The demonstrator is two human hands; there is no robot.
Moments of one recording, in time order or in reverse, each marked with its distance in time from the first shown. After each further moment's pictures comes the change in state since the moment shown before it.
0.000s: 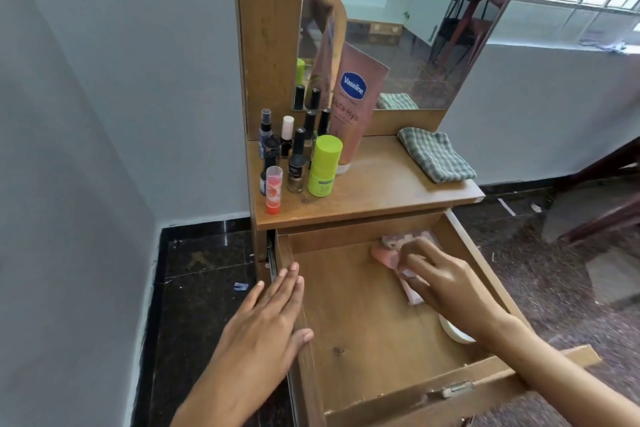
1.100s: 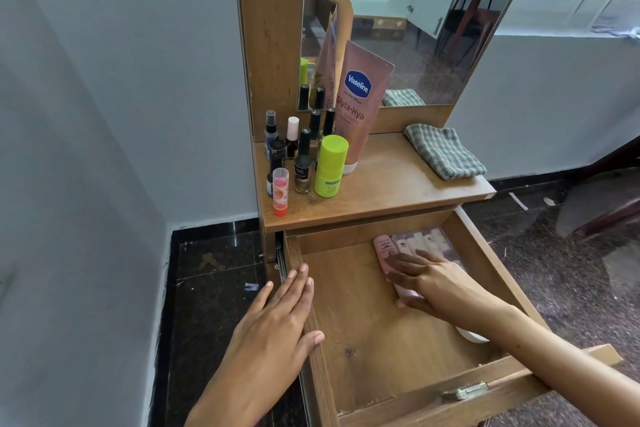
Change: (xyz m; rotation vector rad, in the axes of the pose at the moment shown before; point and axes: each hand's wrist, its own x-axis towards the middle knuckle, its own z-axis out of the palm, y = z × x) left_hand 0.001 -0.002 -0.002 -0.015 0.011 -0.007; right_hand 0.005 0.018 0.029 -0.314 -0.366 -0.104
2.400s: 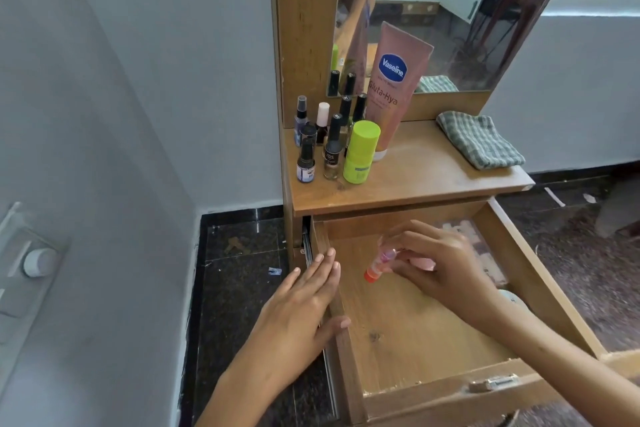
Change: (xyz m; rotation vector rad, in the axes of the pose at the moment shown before) left_hand -0.003 -0.011 0.010 -0.061 0.065 0.056; right_hand 0.035 -0.053 -0.058 0.744 0.444 0.055
